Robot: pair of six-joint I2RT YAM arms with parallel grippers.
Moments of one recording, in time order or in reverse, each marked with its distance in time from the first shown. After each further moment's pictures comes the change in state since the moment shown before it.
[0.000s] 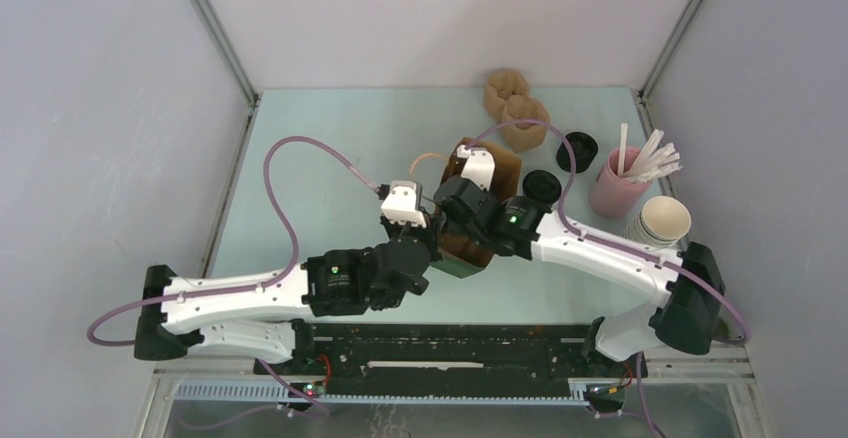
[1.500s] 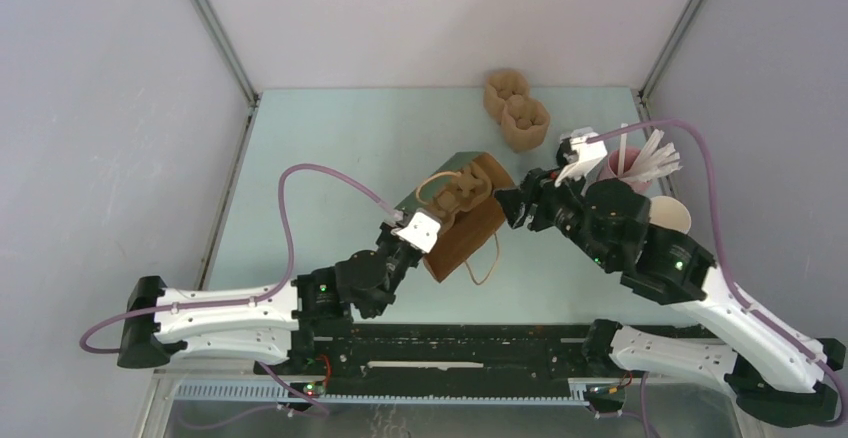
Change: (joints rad) left arm 0.008 -0.157 -0.295 0.513 0.048 0.924; right arm -0.036 -0.589 0.032 0.002 -0.123 -0.366
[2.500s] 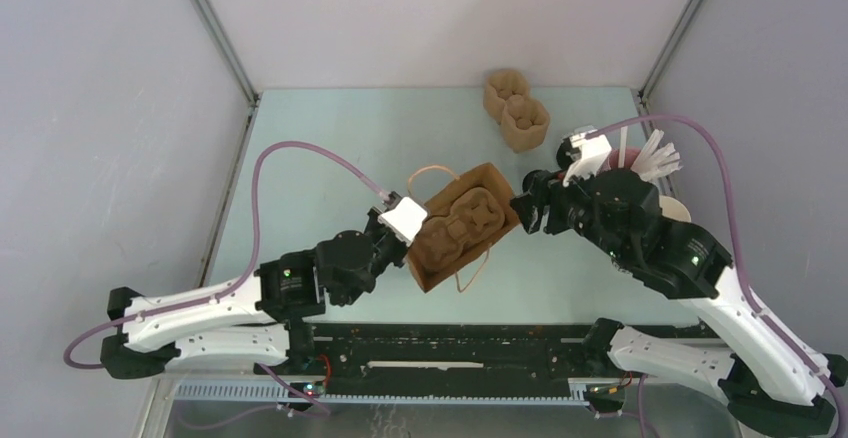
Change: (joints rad) left arm 0.053 -0.082 0.182 -0.443 0.236 -0.136; right arm -0.128 -0.003 0.029 -0.198 -0.117 -0.064
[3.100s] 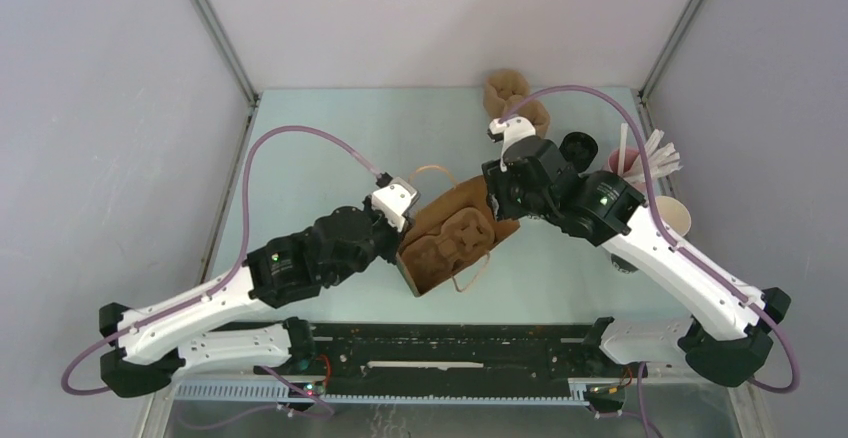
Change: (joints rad) left arm 0.164 0.021 0.114 -0.270 0.277 -0.230; right arm 0.000 0.372 0.191 -0.171 0.013 -0.043
